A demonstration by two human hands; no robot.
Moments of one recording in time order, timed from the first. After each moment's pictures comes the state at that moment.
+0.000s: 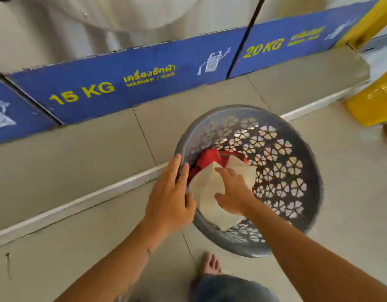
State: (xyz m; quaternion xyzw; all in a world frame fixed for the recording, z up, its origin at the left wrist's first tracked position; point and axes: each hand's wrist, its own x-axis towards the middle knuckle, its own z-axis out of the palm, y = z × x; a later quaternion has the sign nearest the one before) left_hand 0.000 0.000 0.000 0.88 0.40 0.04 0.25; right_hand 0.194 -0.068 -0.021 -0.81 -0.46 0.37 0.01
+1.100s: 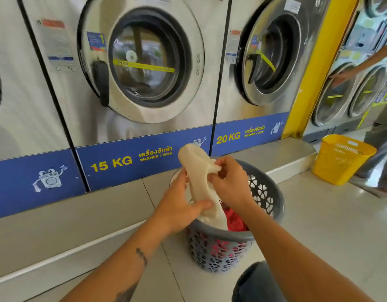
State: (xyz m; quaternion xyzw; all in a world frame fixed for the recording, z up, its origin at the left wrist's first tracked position) left_hand -0.028 -0.119 0.079 0.79 0.30 0.30 0.44; right_hand 0.124 -0.177 0.103 -0.72 -0.45 0.10 0.52
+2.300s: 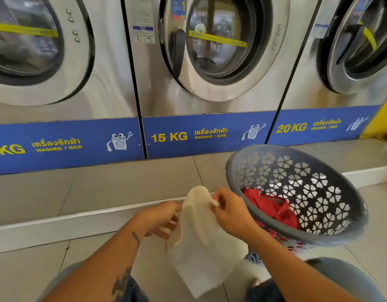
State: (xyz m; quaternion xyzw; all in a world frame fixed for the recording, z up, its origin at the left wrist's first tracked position) left_hand -0.180 -0.074 0.003 0.55 0.57 0.05 0.61; right_hand 0.021 -0.138 -0.013 -0.67 -0.59 0.25 0.38
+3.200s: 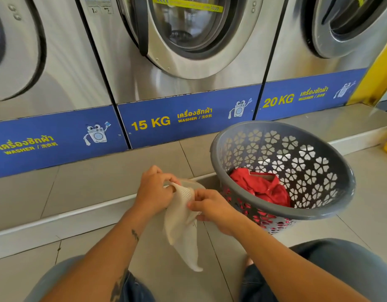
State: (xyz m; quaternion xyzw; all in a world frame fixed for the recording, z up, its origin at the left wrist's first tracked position) left_hand -0.141 -0.053 -0.015 0.78 0.53 0.22 0.25; right_hand 0.015 -0.143 -0.024 -0.62 -0.42 0.55 0.36
